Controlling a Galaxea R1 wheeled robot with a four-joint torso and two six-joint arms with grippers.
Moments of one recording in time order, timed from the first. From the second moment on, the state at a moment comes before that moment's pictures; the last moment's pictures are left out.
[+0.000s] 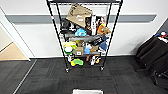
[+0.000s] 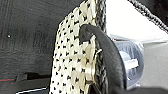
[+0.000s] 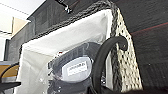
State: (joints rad) left arm 0.80 2.64 -2.07 -0.19 0.26 -0.23; right arm -0.85 2.69 -2.01 0.17 -0.06 0.13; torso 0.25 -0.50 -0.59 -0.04
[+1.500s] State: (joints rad) left arm 0.91 2.49 -1.80 -0.20 0.14 -0.21; right arm -0.95 2.49 -1.71 0.18 0.11 0.13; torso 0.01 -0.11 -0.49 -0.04
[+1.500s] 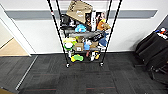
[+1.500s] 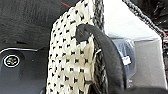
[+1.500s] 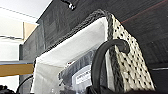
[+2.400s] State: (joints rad) left arm 0.96 2.48 -1.80 -0.20 0.14 -0.21; right arm -0.99 2.54 -1.75 0.18 0.10 0.12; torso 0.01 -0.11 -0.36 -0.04
